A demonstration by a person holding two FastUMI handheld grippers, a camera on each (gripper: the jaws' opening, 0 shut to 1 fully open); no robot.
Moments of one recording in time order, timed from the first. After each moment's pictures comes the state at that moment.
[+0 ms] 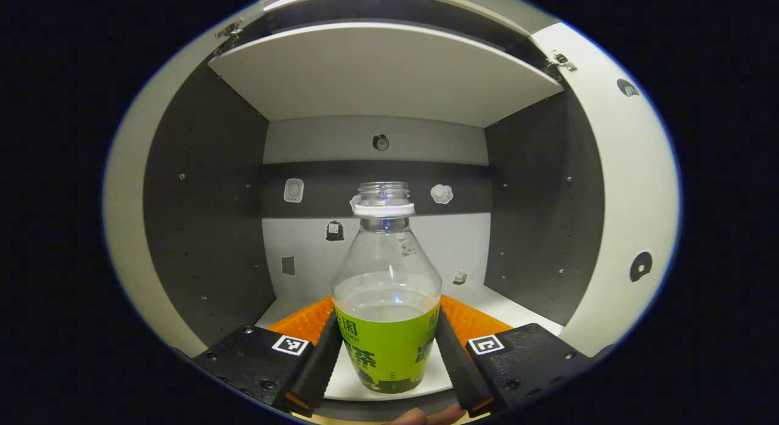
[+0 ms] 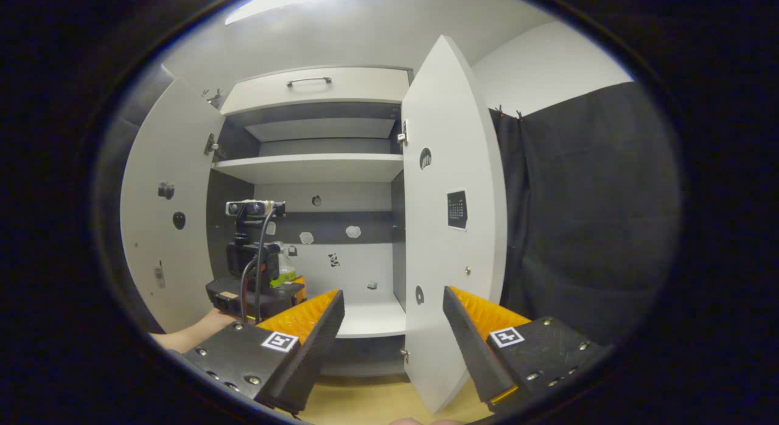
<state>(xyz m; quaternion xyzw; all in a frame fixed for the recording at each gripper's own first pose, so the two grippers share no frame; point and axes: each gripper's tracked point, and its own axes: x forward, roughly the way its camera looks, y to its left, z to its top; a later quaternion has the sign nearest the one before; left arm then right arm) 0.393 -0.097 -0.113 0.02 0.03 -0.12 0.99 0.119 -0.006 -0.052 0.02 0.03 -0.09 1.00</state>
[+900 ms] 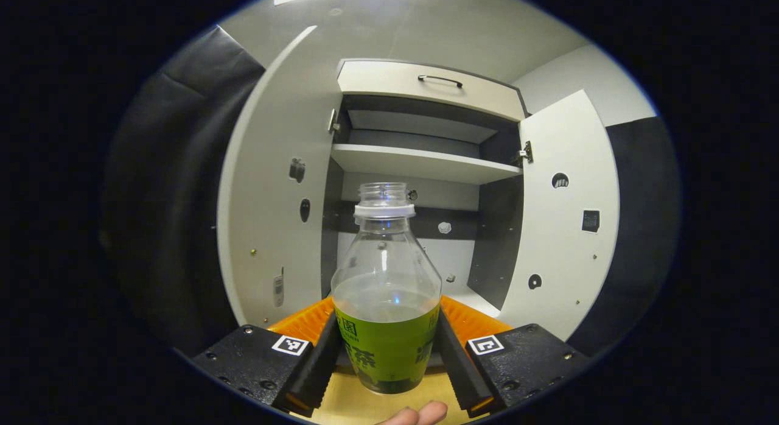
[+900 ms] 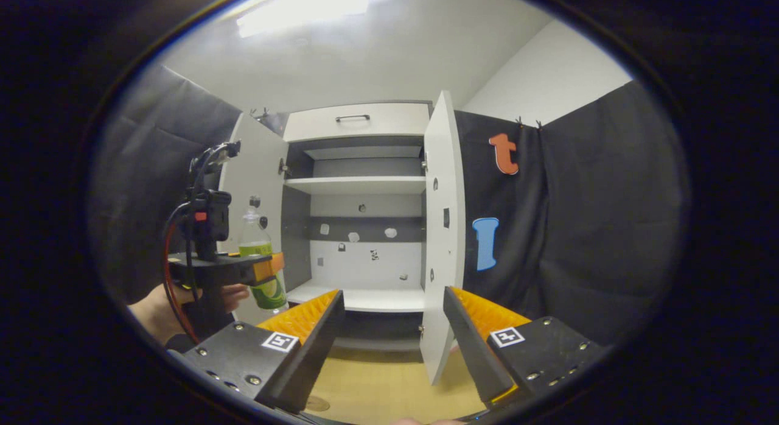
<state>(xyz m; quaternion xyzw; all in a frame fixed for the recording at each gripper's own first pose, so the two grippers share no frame) 0.118 -0.010 -0.027 -0.03 0.00 -0.06 1.00 -0.054 0.012 -0.026 0.01 0.02 0.02 1.00</state>
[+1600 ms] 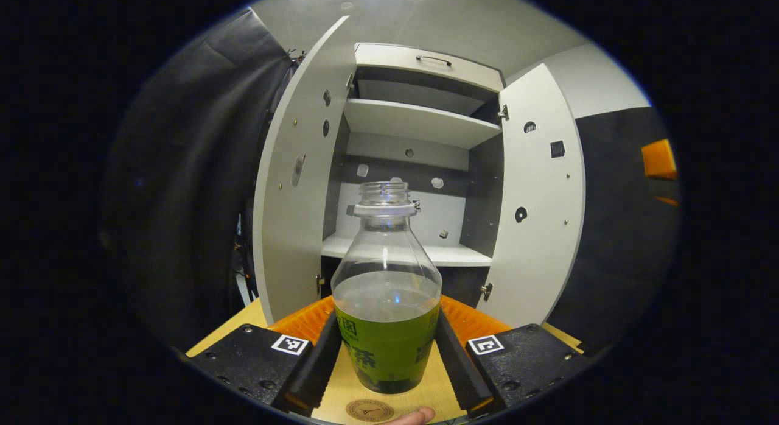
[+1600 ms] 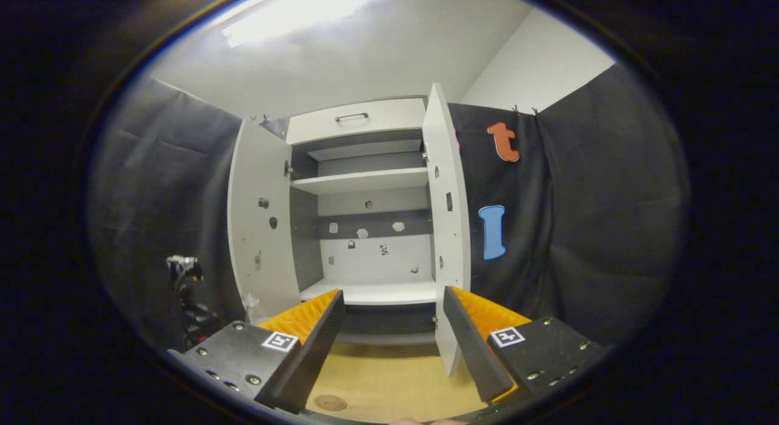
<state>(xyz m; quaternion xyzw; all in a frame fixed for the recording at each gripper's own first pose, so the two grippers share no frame) 0.049 -0.019 -0.213 -0.06 0.04 -0.07 0.99 -0.055 0.013 -0.052 0.04 0.03 0.03 1.00</state>
